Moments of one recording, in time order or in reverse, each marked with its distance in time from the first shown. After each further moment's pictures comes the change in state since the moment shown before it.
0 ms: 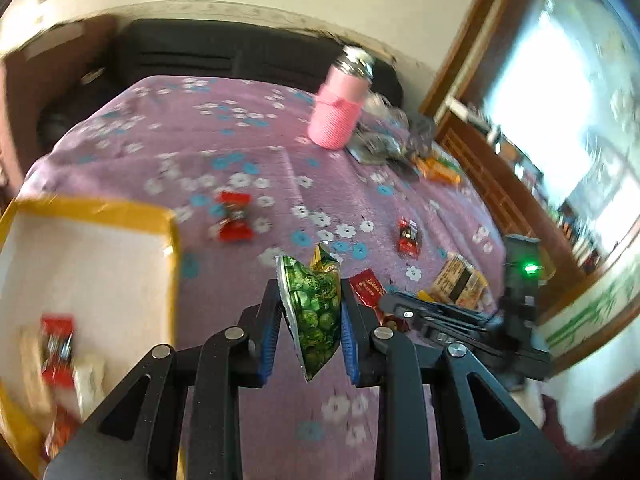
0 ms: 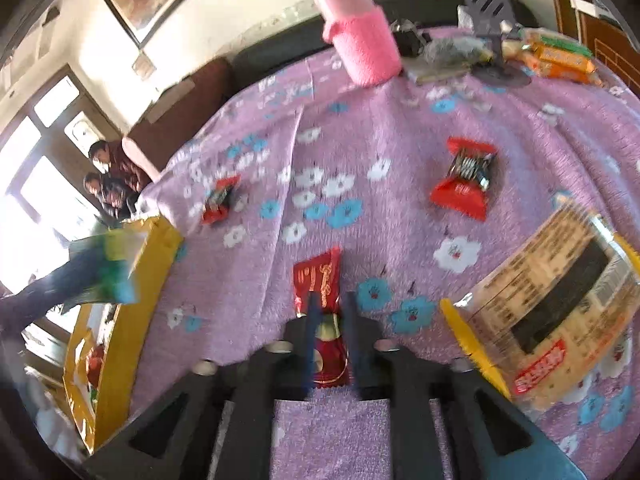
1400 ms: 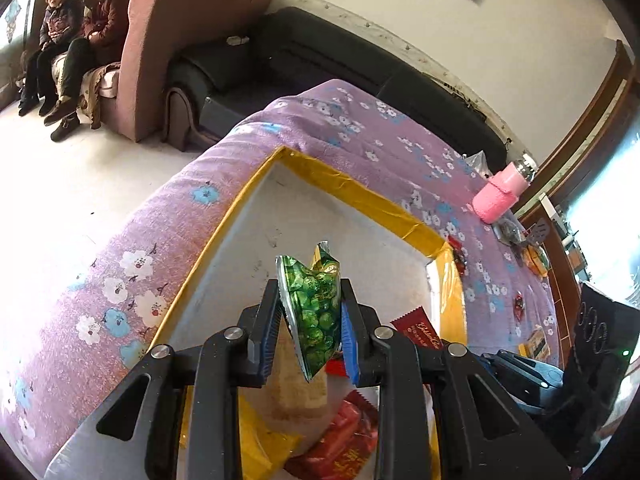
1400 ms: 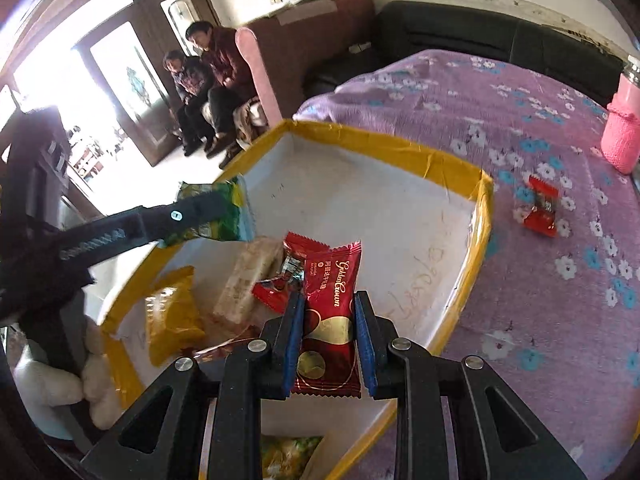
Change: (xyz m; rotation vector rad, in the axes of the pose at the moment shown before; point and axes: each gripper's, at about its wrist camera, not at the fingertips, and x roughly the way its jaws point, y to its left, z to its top) left arm -0.076 0.215 -0.031 -0.354 -0.072 0.221; right arm 0.071 0.270 -0.032 -0.438 0.152 0.090
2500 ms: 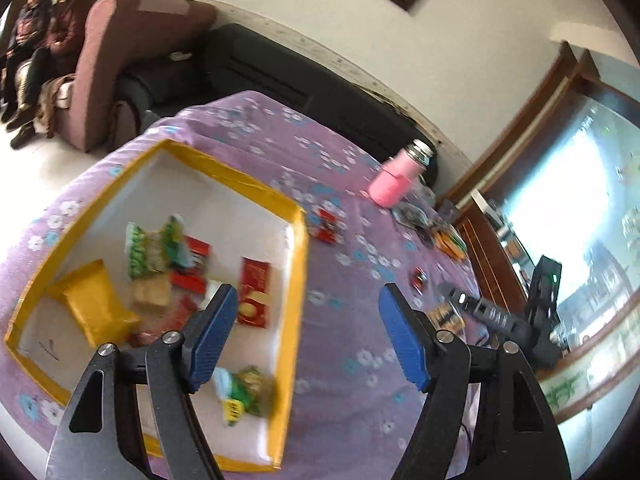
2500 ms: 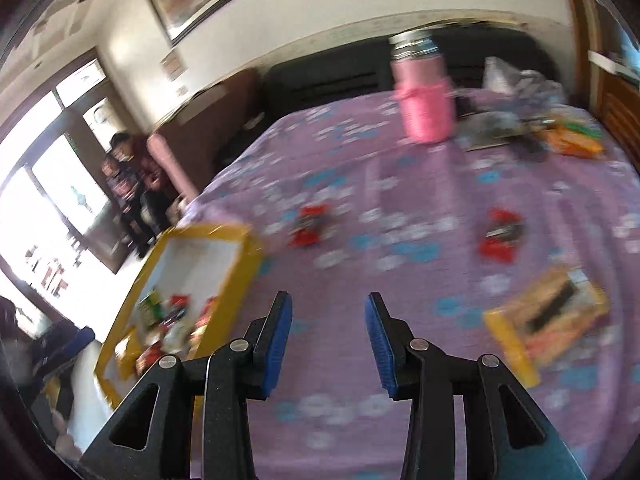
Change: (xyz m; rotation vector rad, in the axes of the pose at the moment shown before) left arm -0.084 -0.104 -0.061 0.048 -0.052 -0.222; right arm -0.167 -0.176 -0.062 0.354 -0.250 -0.162
